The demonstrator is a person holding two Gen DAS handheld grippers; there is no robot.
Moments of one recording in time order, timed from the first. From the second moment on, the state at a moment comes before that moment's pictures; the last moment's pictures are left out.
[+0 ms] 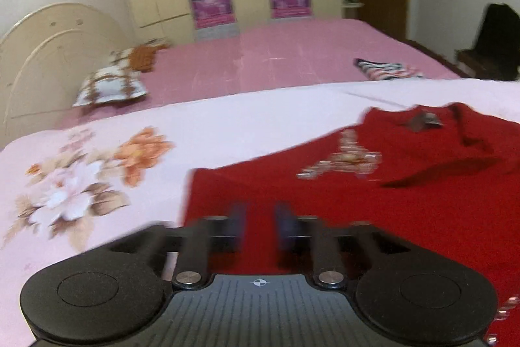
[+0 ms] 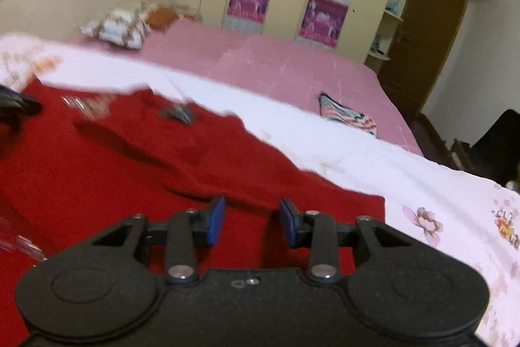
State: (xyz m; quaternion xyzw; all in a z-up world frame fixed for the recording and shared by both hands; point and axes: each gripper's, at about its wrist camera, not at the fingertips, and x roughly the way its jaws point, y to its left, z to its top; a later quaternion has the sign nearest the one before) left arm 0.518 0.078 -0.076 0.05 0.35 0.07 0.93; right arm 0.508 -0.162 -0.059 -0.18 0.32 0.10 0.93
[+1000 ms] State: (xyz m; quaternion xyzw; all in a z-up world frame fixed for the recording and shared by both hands) left arm 0.404 0.023 -0.055 0.06 0.34 0.02 0.94; right arm 0.414 -0.199 -0.024 -0.07 0.33 0.14 0.93
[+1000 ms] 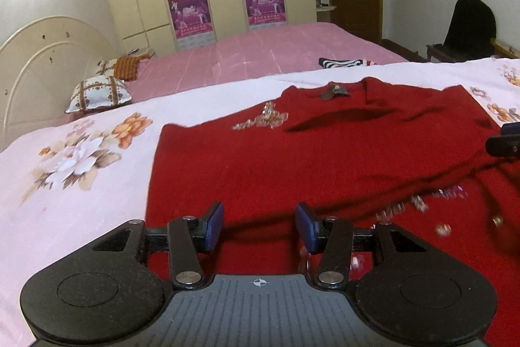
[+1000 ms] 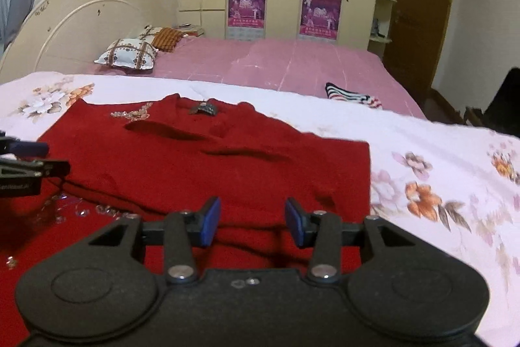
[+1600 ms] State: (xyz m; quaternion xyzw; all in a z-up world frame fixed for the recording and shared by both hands) left arm 0.306 0.034 -0.043 0.07 0.35 0.03 0.94; right arm 0.330 -0.219 -0.006 -0.03 0.35 0.13 0.93
